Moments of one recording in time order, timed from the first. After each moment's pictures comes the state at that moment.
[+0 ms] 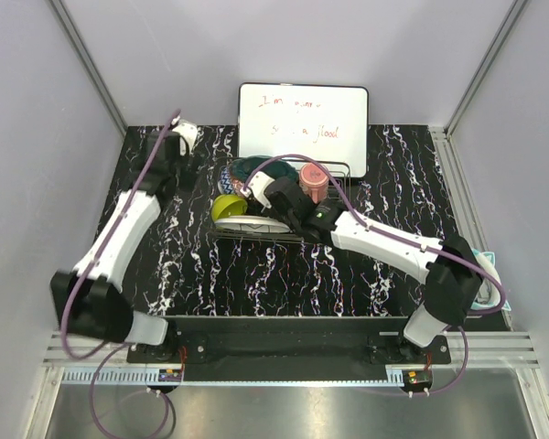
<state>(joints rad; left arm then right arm) -0.21 1.33 1.24 -0.48 -0.38 0.32 0.94 1.64 1.34 -0.40 0.46 -0.33</state>
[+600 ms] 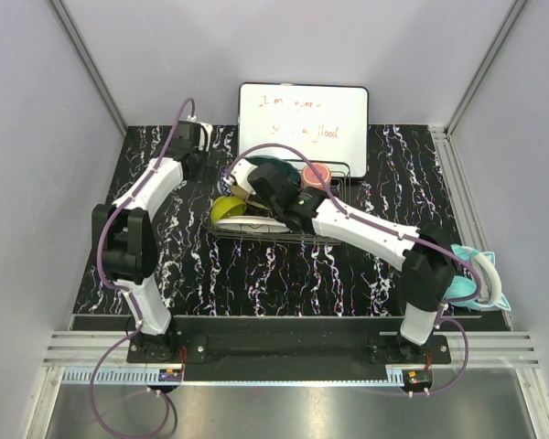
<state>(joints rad) -0.17 1.82 1.50 -0.55 -0.17 0.10 0.94 1.79 1.54 -0.39 0.50 -0.43</state>
